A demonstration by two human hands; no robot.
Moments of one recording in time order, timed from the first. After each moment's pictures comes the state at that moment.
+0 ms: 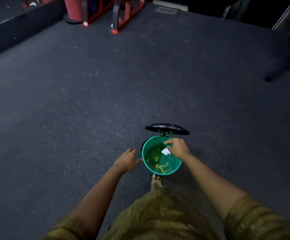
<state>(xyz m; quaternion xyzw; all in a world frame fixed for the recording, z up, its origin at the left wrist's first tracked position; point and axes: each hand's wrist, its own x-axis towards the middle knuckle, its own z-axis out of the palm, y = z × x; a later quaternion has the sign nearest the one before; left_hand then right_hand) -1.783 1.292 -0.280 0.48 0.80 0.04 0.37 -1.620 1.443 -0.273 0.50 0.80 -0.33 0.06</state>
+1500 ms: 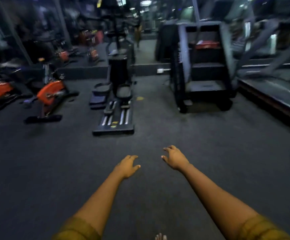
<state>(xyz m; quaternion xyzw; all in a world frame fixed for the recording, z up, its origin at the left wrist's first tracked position) -0.720 0.978 -0.186 0.96 -0.02 -0.17 0.21 -0.686 0.760 -0.173 0.97 0.09 -0.11 -0.20</state>
